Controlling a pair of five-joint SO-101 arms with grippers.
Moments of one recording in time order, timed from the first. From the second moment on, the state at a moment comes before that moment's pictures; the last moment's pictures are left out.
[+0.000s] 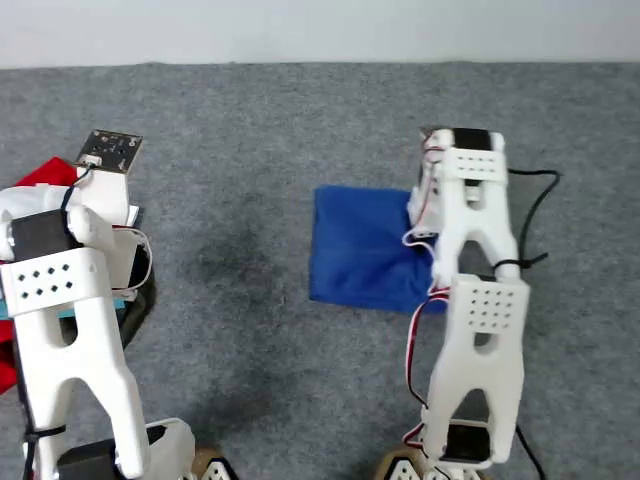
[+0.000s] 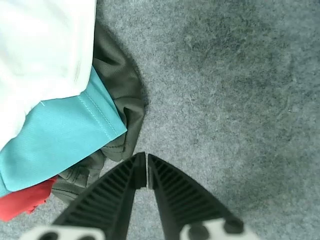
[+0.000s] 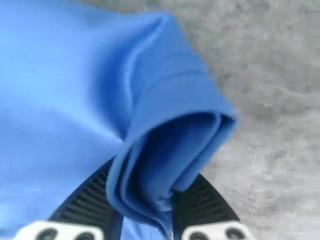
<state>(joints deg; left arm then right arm) -18.1 -22.1 15.5 98.7 -13.1 2.6 52.8 -46.9 100.3 11.3</state>
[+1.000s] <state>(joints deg) -18.1 -22.1 15.5 98.7 -13.1 14.1 47.8 -50.5 80.9 58.2</state>
